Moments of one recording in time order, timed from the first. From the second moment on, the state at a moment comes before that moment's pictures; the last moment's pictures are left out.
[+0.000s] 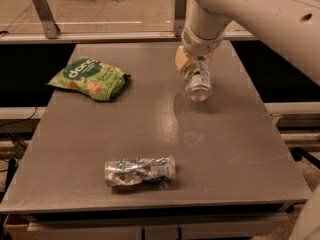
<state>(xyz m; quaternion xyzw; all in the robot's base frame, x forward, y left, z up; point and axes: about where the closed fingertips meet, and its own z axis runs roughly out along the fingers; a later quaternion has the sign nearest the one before) 0.670 -0.090 0.881 -0.22 0.95 0.00 0.22</state>
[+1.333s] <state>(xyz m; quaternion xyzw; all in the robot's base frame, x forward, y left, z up) 0.675 -0.111 0.945 -0.35 0.81 0.25 0.40</state>
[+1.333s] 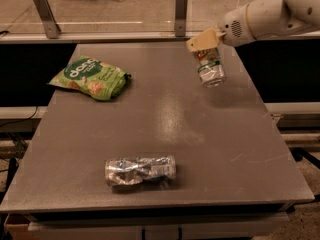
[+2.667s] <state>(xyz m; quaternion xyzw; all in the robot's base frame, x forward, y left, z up) 0.621 -0.106 0.975 -0.53 0.55 0.29 0.57</state>
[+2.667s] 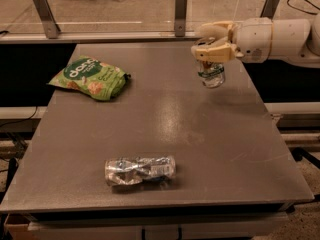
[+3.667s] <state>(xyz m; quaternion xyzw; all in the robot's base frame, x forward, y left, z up) 0.602 -0.115 0.960 -0.54 0.45 0.32 0.63</state>
